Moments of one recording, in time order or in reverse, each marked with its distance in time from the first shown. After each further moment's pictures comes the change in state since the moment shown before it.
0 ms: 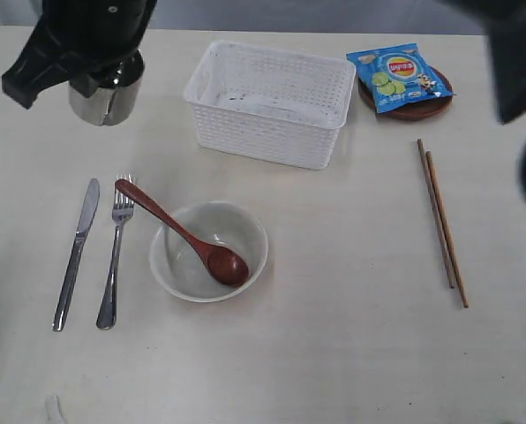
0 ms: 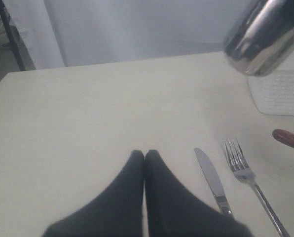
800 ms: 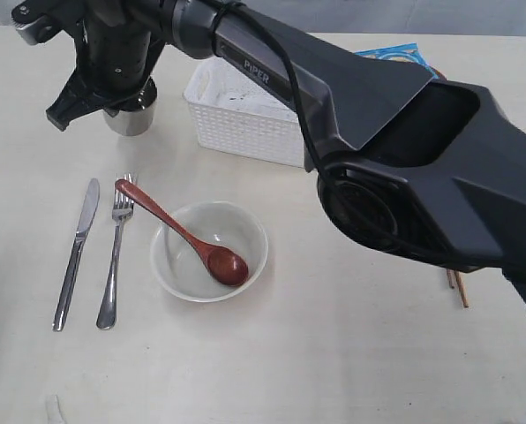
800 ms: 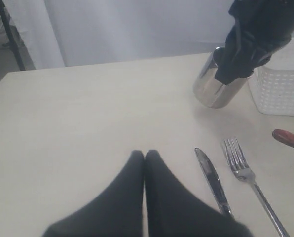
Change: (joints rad) left arm 0.000 0.000 0.000 0.000 0.000 0.000; right arm -0.049 0.402 -0.379 -0.092 -0.017 0.094
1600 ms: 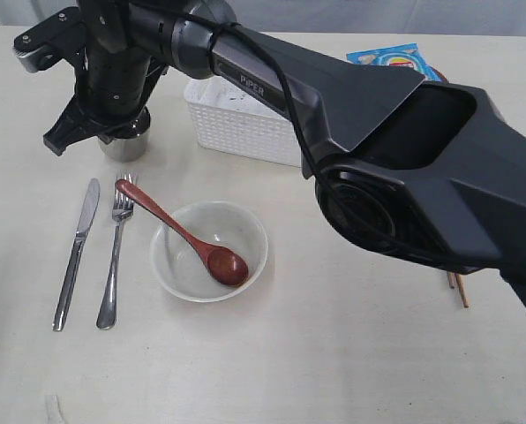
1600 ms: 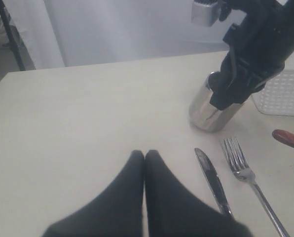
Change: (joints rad) left arm 0.000 0.000 0.000 0.000 0.000 0.000; right arm 0.000 0.007 0.093 0.087 -0.062 -0.019
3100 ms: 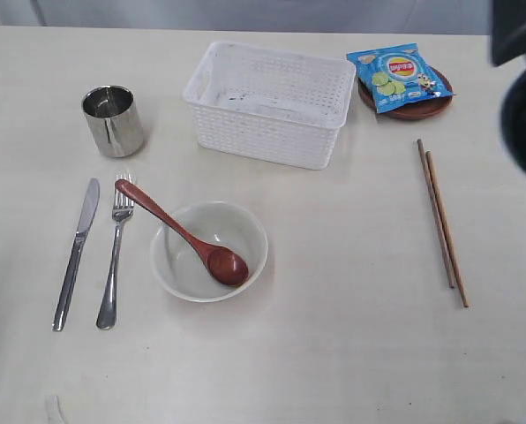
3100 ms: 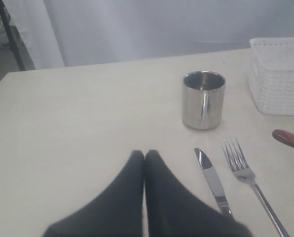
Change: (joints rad) left arm 0.000 0.000 0.000 0.000 0.000 0.000; right arm -0.076 -0.392 0.043 0.006 0.158 -0.002
